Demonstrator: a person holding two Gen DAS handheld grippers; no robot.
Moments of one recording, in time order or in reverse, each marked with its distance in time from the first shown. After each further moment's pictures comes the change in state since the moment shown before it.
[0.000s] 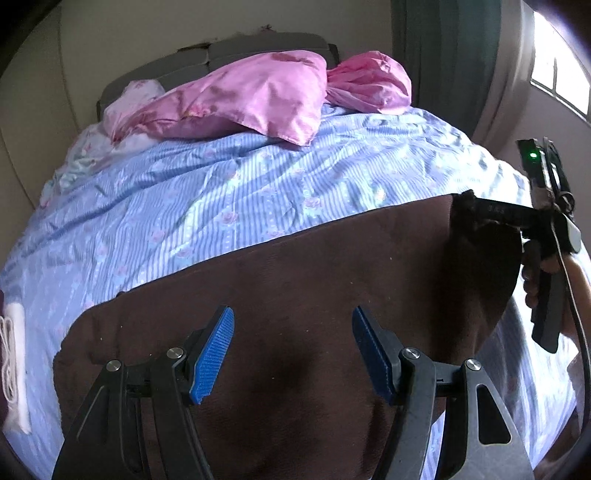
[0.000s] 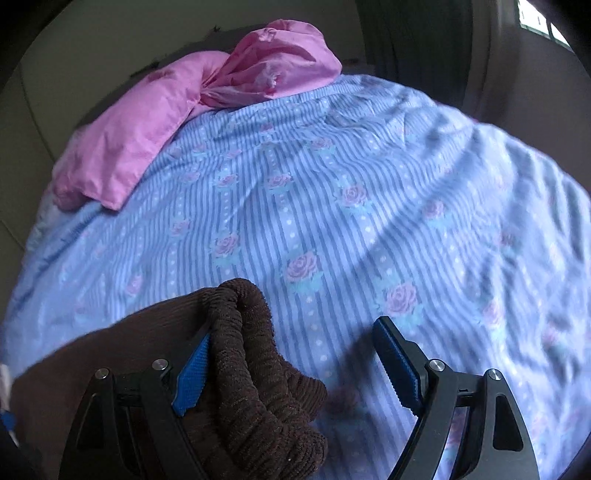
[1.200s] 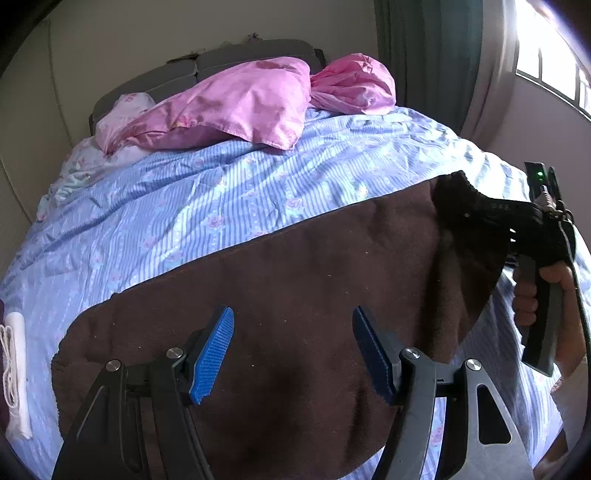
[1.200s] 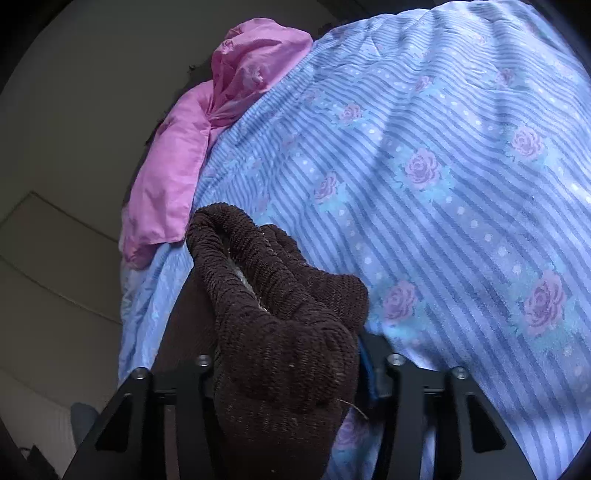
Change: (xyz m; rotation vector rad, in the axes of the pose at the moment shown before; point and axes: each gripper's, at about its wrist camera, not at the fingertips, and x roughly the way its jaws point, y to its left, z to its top) left arm -0.005 -0.018 -0.010 0.050 -0.029 -0.005; right arm 0.015 -0.029 -0.040 0.409 0.045 0.419
